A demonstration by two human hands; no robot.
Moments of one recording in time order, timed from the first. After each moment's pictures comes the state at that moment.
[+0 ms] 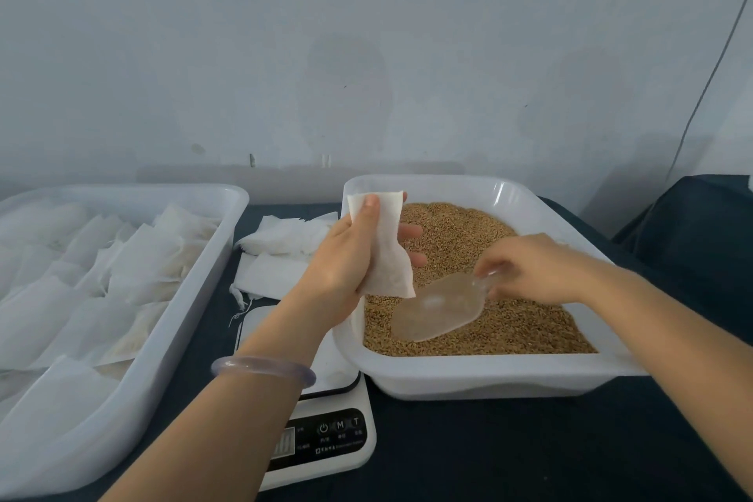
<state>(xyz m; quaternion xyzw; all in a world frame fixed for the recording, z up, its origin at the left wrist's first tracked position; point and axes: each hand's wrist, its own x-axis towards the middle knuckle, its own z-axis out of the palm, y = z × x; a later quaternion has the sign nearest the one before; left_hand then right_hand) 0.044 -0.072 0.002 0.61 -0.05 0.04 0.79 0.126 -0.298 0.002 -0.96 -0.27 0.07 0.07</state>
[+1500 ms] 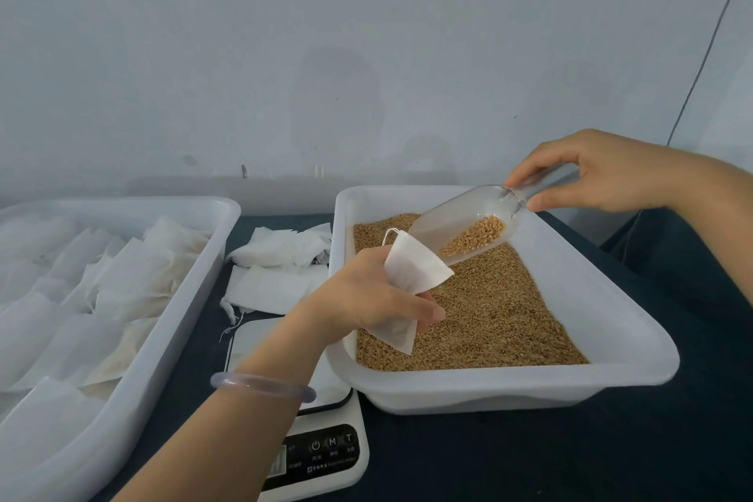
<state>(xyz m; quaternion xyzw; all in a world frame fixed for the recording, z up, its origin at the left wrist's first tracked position) 0.038 -0.079 0.003 0.82 -0.12 -0.07 0.56 0.121 -0.329 0.120 -0.92 -0.36 -0.02 0.17</state>
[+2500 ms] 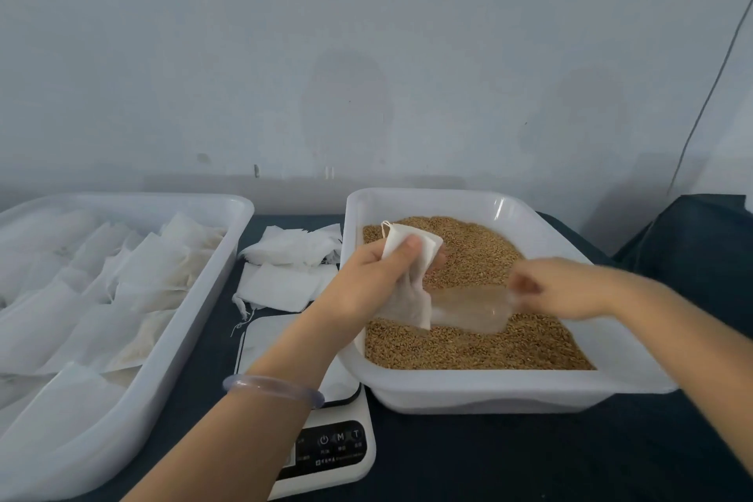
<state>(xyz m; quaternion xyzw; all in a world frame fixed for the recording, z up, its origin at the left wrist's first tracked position) 0.036 -0.081 -0.002 0.71 -0.06 0.01 0.70 0.124 -0.320 0.017 -0.96 -0.22 0.15 0.01</state>
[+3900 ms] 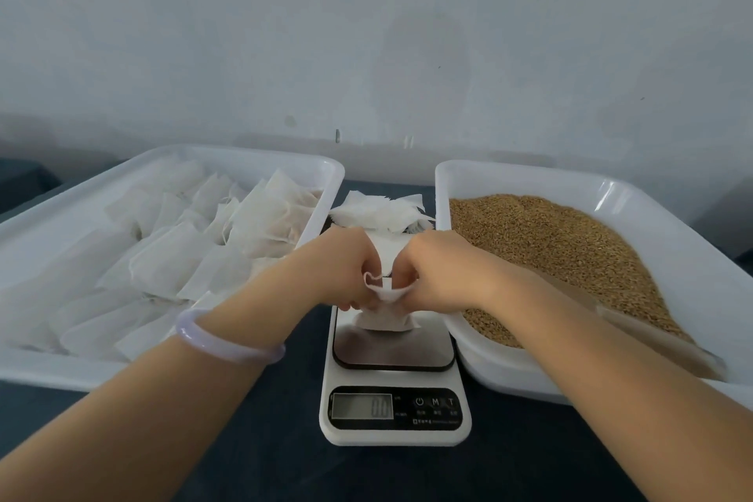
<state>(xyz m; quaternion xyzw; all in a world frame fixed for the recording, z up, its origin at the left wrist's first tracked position) 0.001 0.036 -0.006 0.98 0.04 -0.07 0.21 0.052 -0.108 0.005 -0.90 -0.44 0.07 0.03</state>
